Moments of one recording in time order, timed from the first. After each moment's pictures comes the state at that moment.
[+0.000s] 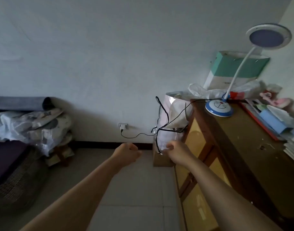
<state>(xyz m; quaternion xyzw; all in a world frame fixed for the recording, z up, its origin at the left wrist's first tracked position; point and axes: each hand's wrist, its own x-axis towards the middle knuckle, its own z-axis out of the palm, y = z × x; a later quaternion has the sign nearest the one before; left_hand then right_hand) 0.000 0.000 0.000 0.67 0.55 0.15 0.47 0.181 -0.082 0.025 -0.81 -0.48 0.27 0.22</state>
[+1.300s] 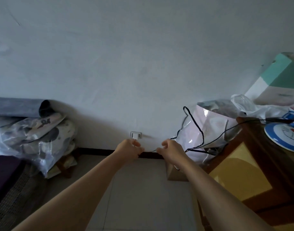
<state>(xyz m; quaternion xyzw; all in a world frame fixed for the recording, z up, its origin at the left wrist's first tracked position) -0.040 0.287 -0.035 0.62 0.55 0.14 0.54 0.118 0.214 -0.022 -0.82 -0.44 0.31 0.21</state>
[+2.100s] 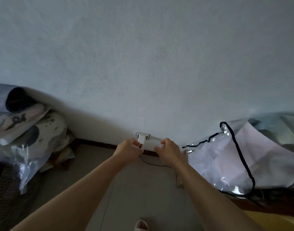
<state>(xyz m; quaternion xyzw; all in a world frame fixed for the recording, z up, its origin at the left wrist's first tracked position) 0.046 0.517 -0.146 0.59 0.63 0.08 0.50 0.199 0.478 -0.157 -0.80 -0.44 0.38 0.16</state>
